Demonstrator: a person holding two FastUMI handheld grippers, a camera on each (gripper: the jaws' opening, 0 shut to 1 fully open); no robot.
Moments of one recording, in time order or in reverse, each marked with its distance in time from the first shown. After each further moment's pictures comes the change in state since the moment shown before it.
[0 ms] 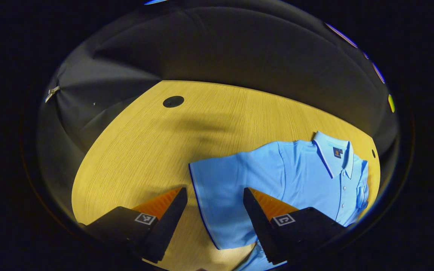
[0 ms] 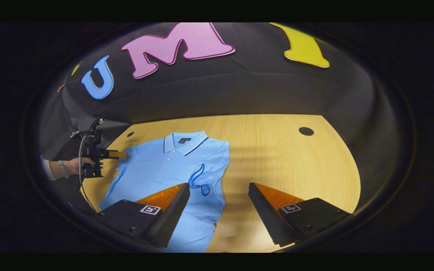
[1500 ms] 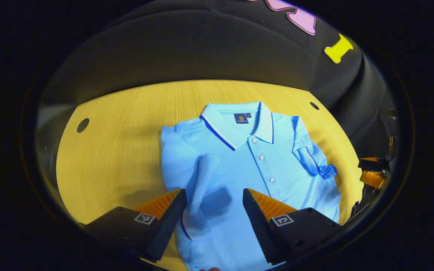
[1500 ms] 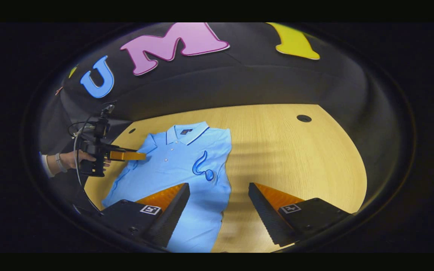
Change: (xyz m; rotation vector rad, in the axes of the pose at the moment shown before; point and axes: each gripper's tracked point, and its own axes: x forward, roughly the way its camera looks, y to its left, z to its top) left arm -0.077 -0.161 -0.032 0.323 0.092 -0.441; right arm -0.023 0.003 -0.042 0.079 0.037 0.012
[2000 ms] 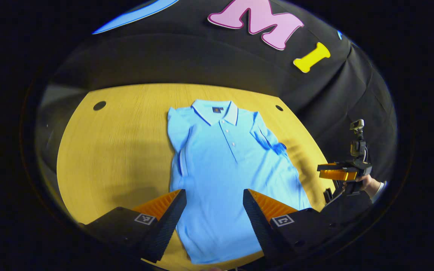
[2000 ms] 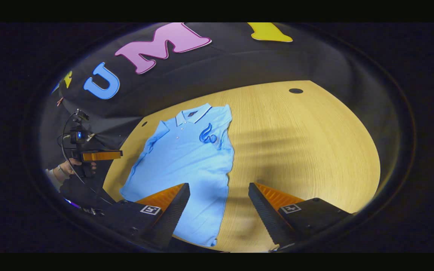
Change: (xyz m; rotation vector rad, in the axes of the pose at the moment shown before) left arm -0.143 -0.017 -0.113 -0.038 -0.014 -0.143; right arm -0.064 0.003 -0.095 0.104 0.114 0.109
